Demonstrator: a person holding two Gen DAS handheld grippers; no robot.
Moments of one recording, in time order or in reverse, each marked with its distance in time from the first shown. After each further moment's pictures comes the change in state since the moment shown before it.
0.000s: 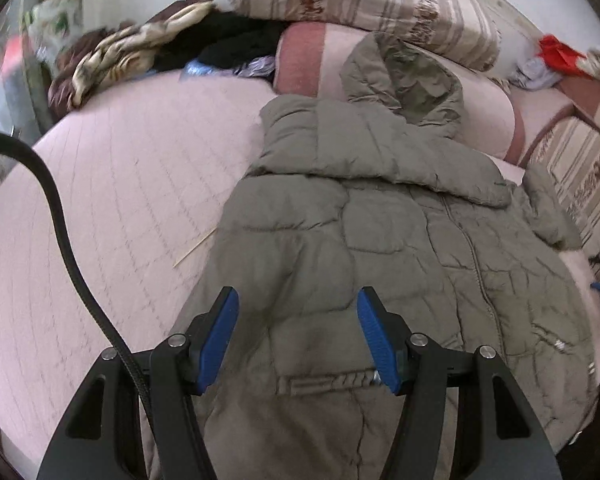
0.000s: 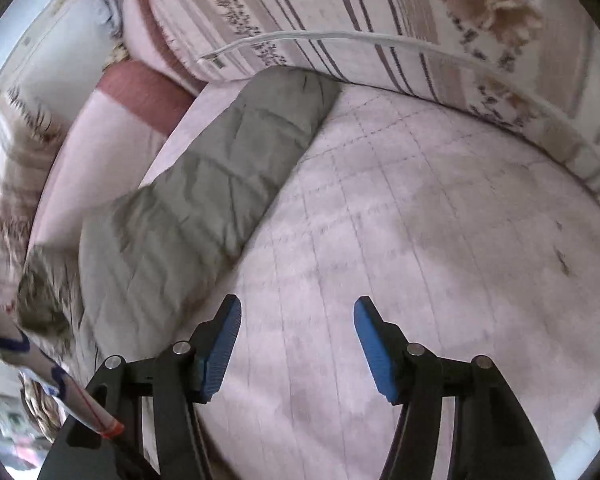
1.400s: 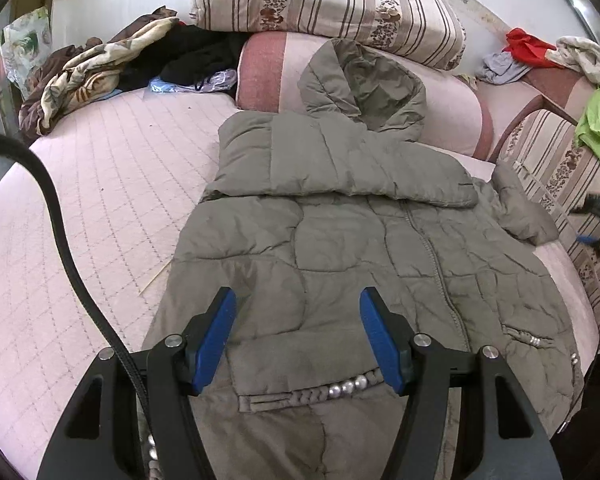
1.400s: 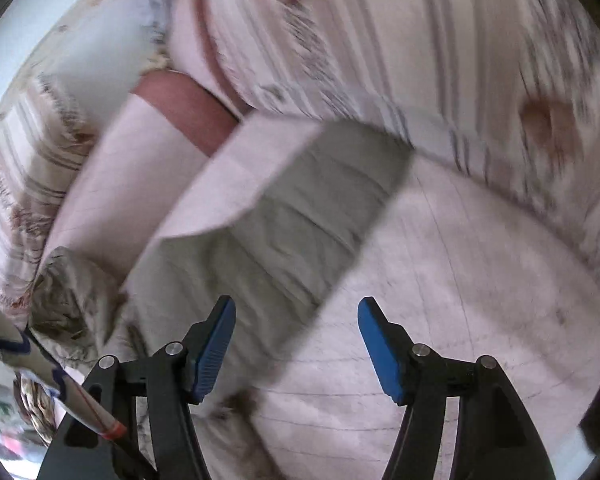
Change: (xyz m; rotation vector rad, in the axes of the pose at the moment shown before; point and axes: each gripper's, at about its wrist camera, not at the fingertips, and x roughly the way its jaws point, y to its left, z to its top) left arm -0.008 -0.014 0.012 0.044 -0.016 -0.092; right arm -0.034 0.066 0.014 -0.070 -0.055 -0.011
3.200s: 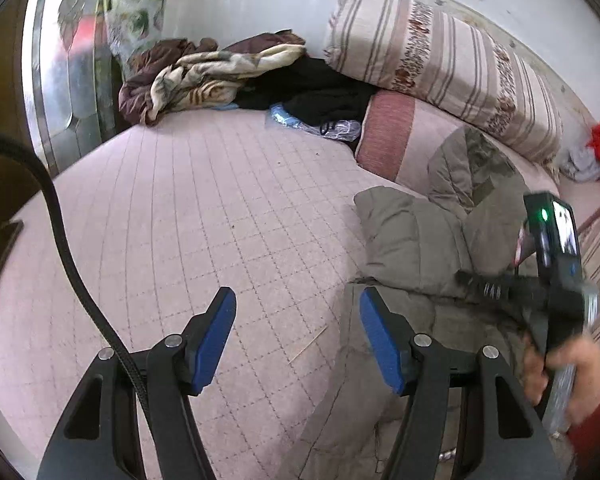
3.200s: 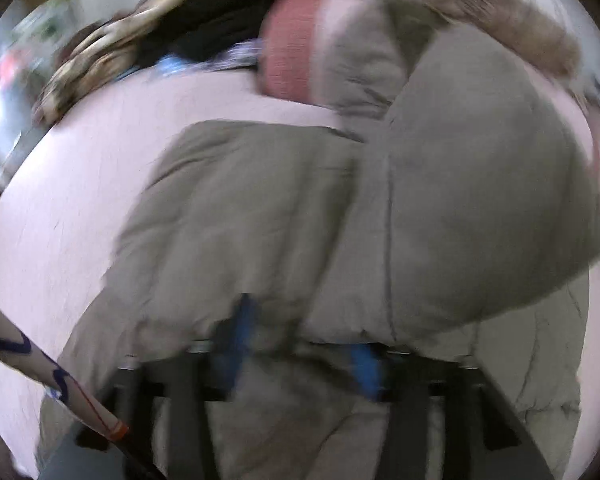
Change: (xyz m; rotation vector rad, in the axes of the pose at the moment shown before) left arm -0.038 0.120 0.043 -0.279 -0.134 0.197; right arm 0.079 0.403 -0.363 -1.183 0.142 0.140
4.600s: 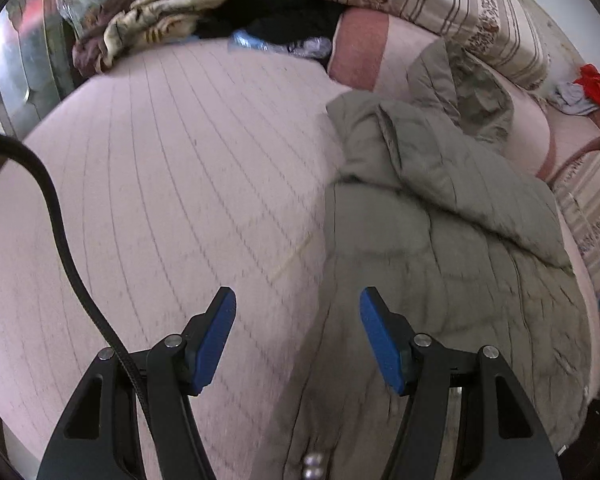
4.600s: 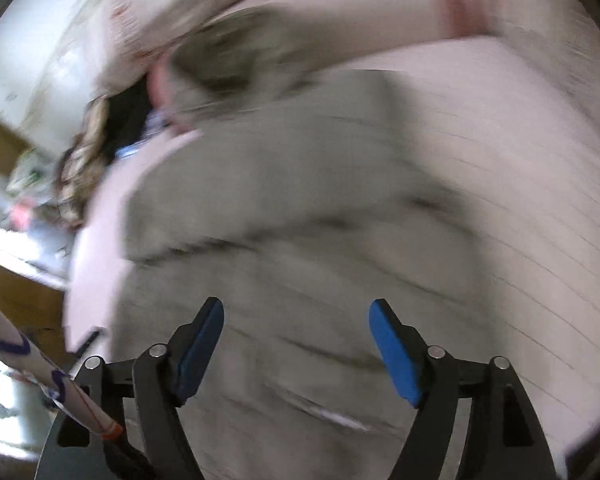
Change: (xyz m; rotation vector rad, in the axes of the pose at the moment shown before) left arm 0.031 -0.008 -0.043 0.114 0.263 -0.077; right arm -0.162 -0.227 -0.203 0.579 0.041 0.174
